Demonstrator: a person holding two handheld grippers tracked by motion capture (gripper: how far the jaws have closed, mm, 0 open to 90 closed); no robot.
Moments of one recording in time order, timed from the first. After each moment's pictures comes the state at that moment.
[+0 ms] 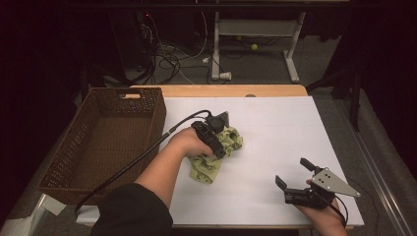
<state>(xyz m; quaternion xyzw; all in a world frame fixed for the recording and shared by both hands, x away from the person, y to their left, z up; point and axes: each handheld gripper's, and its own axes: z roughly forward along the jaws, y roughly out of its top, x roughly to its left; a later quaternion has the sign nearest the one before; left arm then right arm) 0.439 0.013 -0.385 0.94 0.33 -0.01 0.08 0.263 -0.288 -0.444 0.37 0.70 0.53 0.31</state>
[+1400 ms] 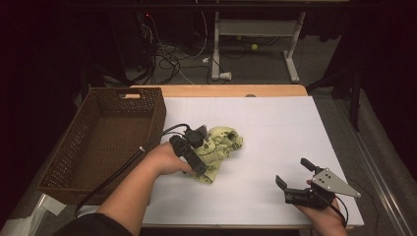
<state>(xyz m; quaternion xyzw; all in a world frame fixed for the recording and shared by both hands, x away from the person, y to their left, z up) 0.383 0.071 -0.392 0.93 0.36 -0.03 0.06 0.263 -0.288 -0.444 0.37 0.70 0.53 0.31</state>
